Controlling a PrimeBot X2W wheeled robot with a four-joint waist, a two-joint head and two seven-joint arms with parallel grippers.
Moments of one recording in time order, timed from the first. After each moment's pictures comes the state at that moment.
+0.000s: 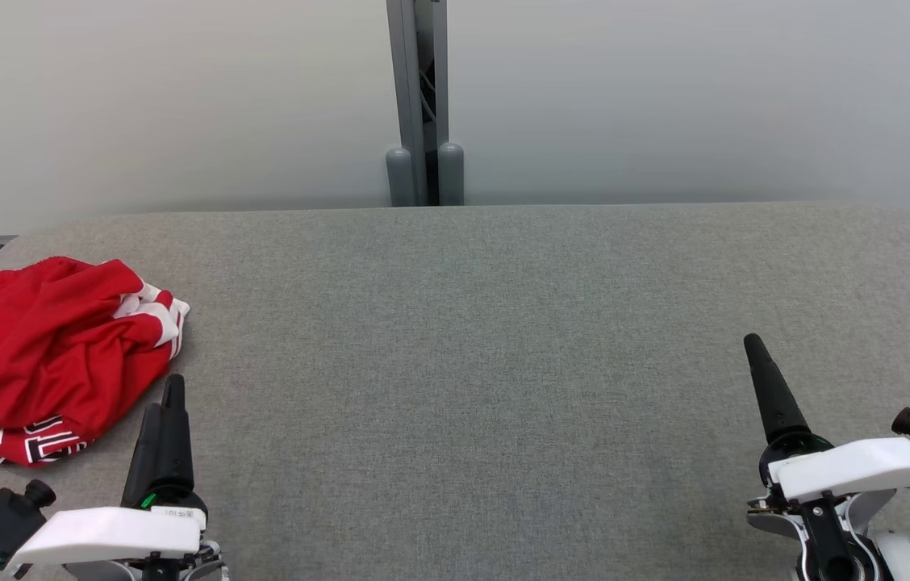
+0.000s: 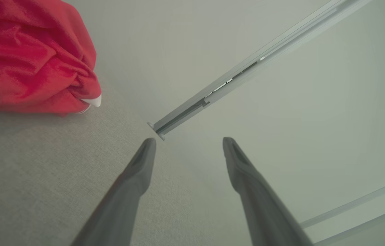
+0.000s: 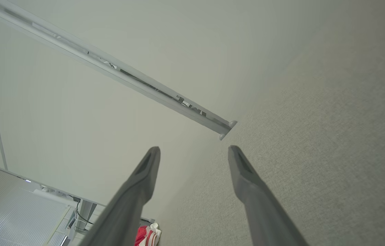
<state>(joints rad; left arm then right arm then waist) -0.01 0.03 0.07 0.16 -1.06 -0.09 -0.06 -0.16 -0.03 0.04 0.28 1.13 0.13 -0.01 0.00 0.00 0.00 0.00</state>
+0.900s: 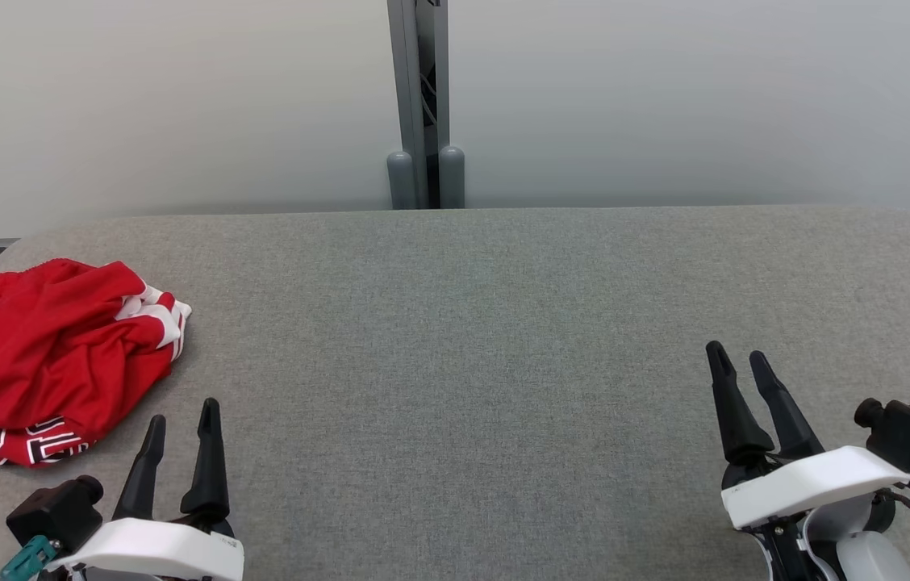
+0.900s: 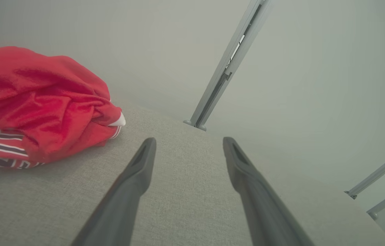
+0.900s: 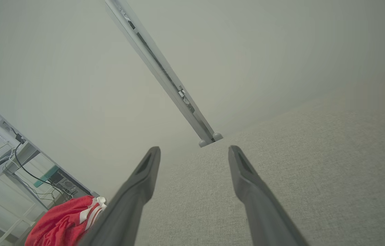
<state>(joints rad) 0.01 0.07 0.00 0.18 -0.59 -0.03 -0.13 -0.13 -0.04 0.11 0.23 0.70 0.13 -0.11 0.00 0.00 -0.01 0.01</state>
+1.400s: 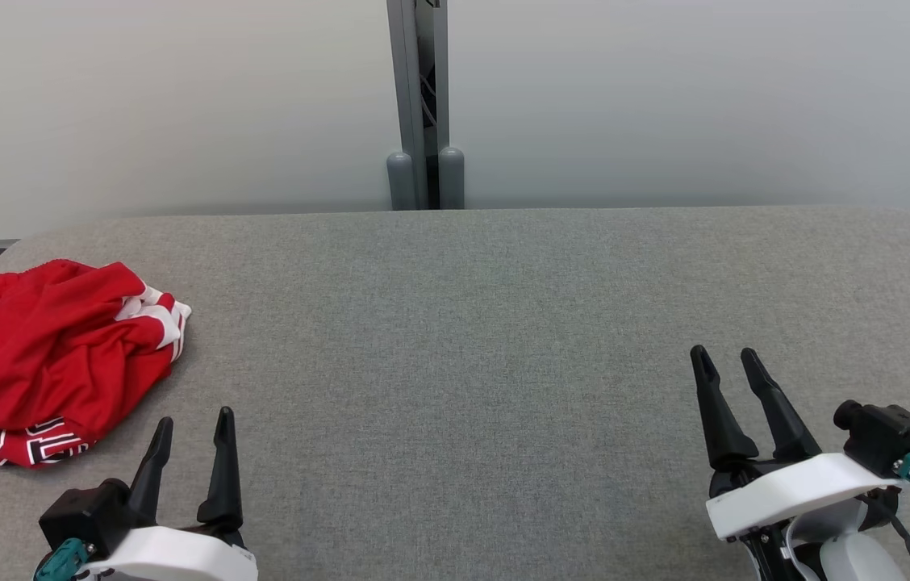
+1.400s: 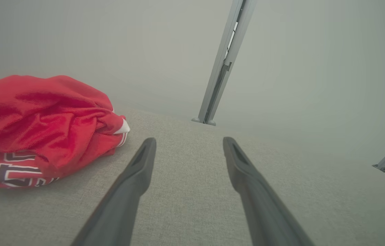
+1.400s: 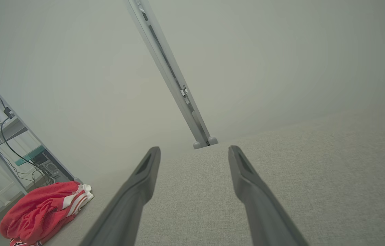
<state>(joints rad) 0.02 0.09 -0.04 0.18 -0.43 0.00 -0.17 -0.13 -0.04 0.13 0.23 0.54 0.13 -0.15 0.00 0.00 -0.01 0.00</state>
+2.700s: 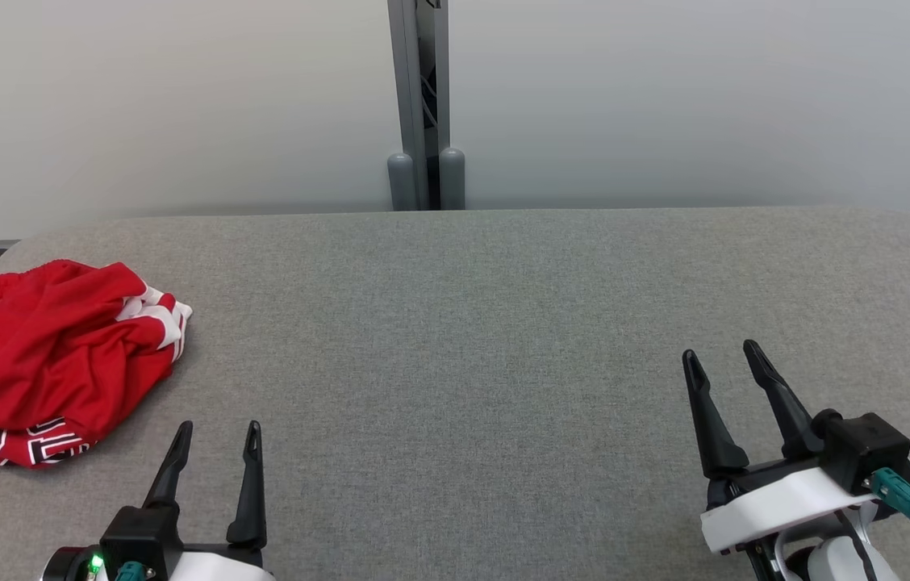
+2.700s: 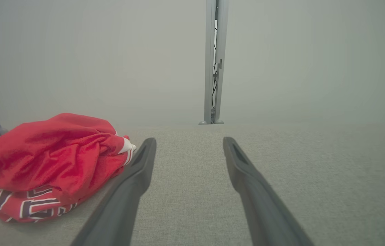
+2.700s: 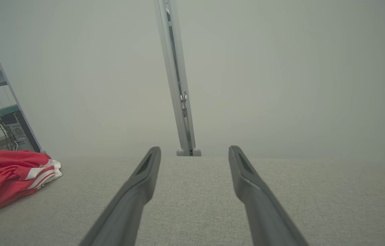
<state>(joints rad) 0.06 0.09 -0.09 0.16 -0.16 0.06 -0.25 -0.12 -0.04 0.13 0.22 0.23 0.13 -0.24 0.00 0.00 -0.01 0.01</state>
